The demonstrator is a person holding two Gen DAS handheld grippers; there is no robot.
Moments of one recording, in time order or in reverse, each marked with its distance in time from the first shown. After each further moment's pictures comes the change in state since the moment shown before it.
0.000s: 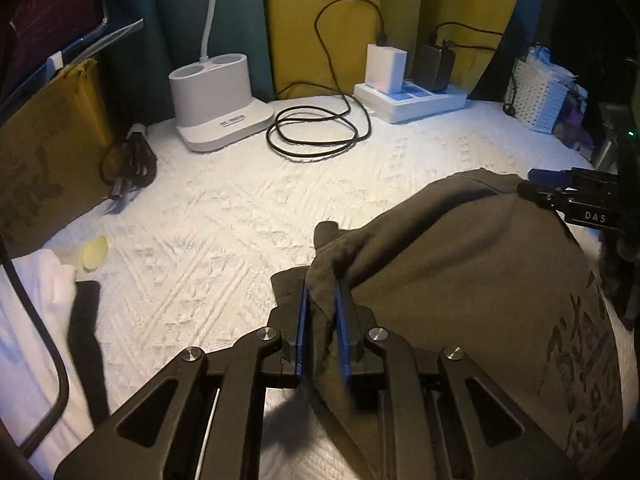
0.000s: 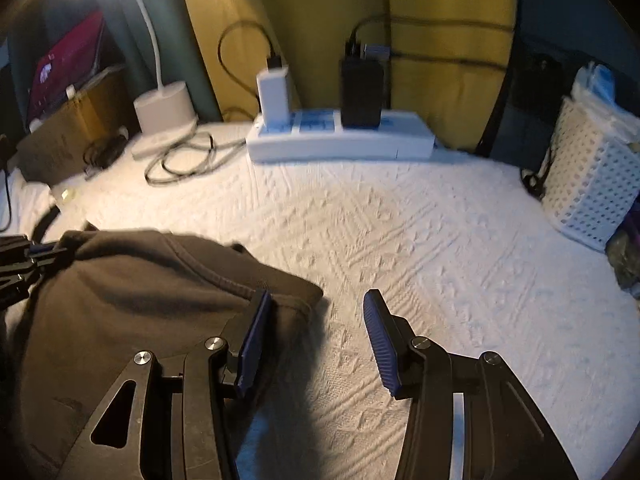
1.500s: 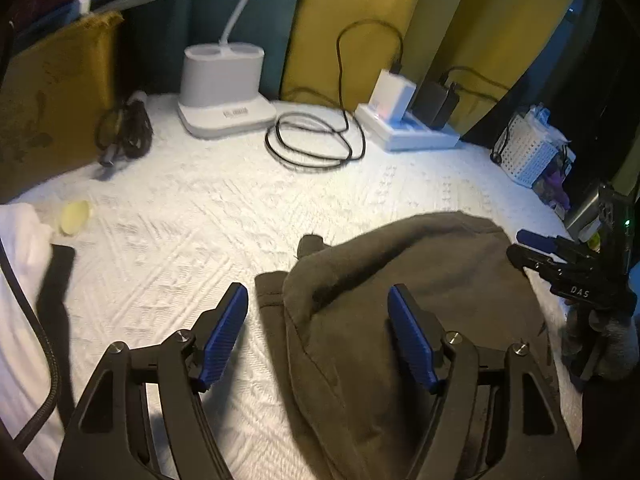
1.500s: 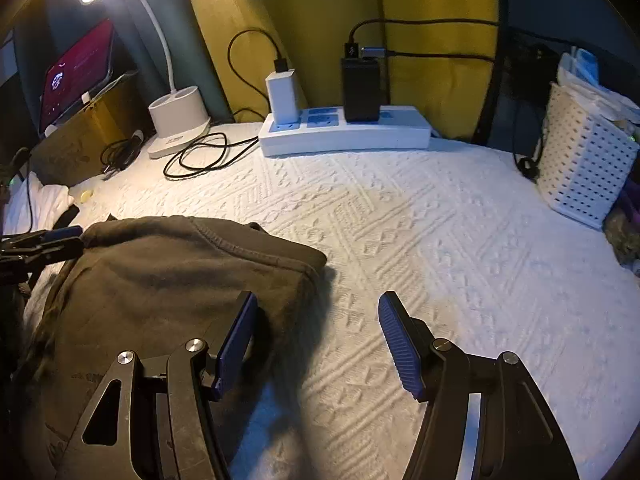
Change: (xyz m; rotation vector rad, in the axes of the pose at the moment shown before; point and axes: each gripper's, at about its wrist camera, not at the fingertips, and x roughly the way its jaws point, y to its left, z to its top) left arm -0.006 0.015 0.007 -0.206 0.011 -0.148; right arm -0.022 0.002 -0.014 0.020 -0.006 0.054
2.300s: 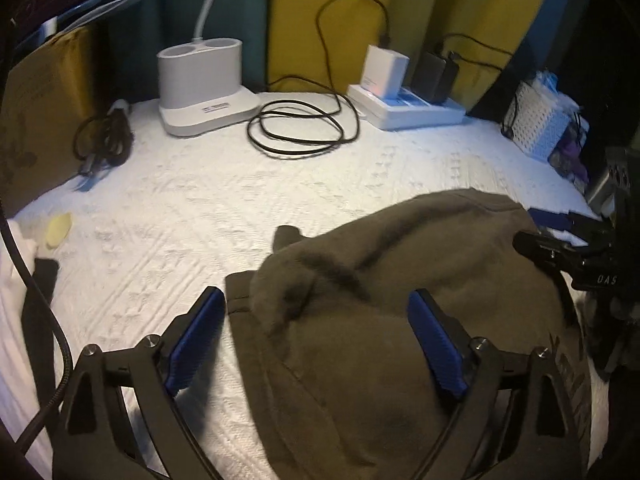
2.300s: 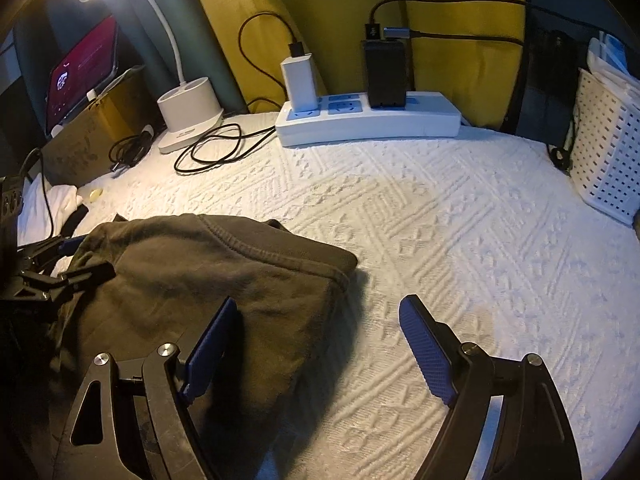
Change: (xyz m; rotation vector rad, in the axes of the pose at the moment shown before) left arm 0.022 -0.025 -0.005 0.095 0.011 0.075; right arm 0.021 0.007 0.003 0.010 0.021 0.065
